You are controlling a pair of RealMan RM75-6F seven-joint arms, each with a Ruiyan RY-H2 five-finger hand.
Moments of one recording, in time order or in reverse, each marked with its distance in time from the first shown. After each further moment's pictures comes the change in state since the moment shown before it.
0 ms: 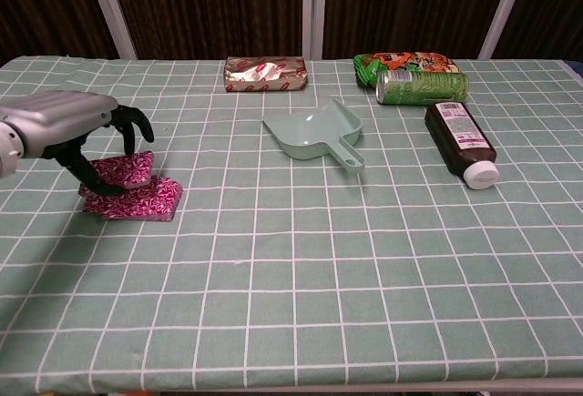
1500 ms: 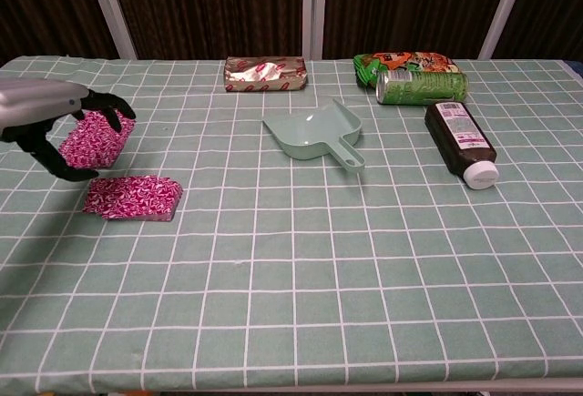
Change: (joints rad) left arm -0.012 0.142 0.023 -0.113 -0.057 -0.069 -0.014; right arm 0.000 -0.002 -0.004 0.004 0.005 -0.008 0.007
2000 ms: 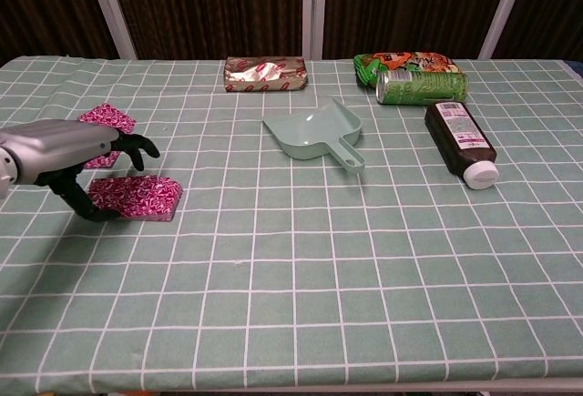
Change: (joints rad) left arm -0.008 -0.109 0.041 0.046 -0.012 0.007 0.033; right arm -0.005 0.004 0.000 0.009 0.004 -0.001 0.018
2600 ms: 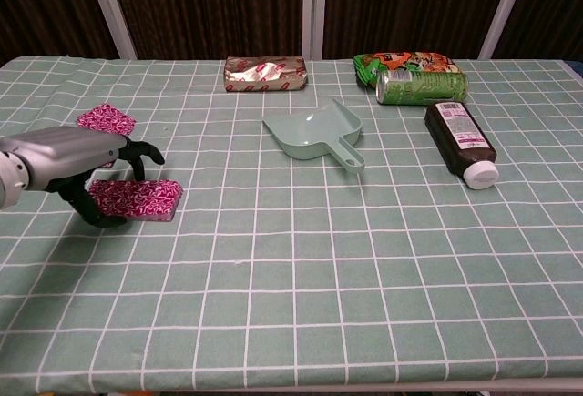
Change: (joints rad) left arm -0.017 -0.028 0.006 0.020 -0.038 0.004 0.035; right arm 0.001 0.004 -0.003 0.003 -0.002 -0.007 0.005
